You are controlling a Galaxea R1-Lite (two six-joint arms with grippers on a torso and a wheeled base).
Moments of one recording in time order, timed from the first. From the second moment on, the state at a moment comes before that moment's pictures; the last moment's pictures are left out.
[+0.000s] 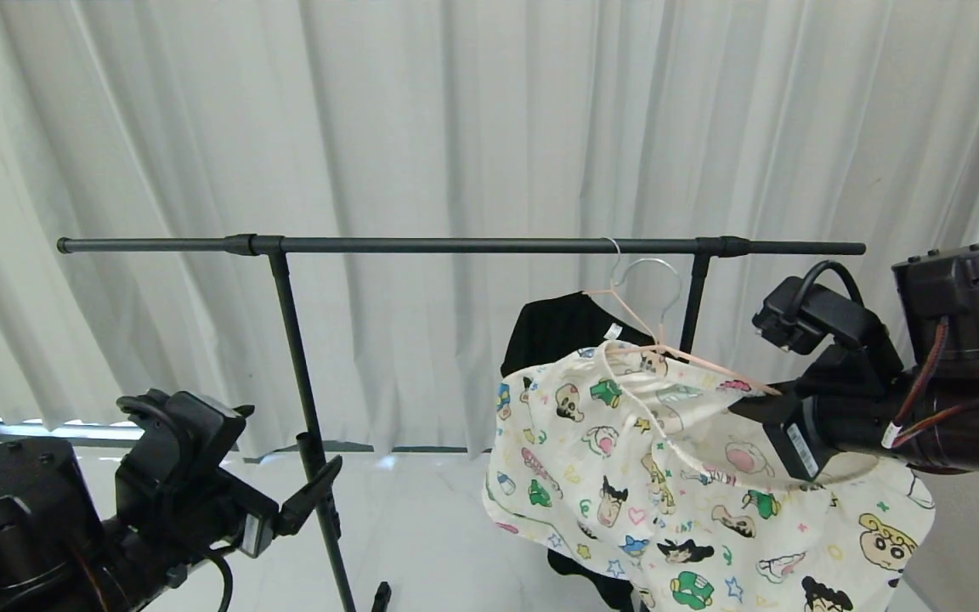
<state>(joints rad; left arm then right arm) -0.21 1.58 -0.07 -1.29 -0.09 0.41 0.57 1.47 -0.88 -0.04 -0.02 -0.24</state>
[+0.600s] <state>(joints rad) -0.21 1.40 -0.35 -0.62 -0.02 0.21 0.61 1.35 -0.86 0.13 -0.08 -0.18</state>
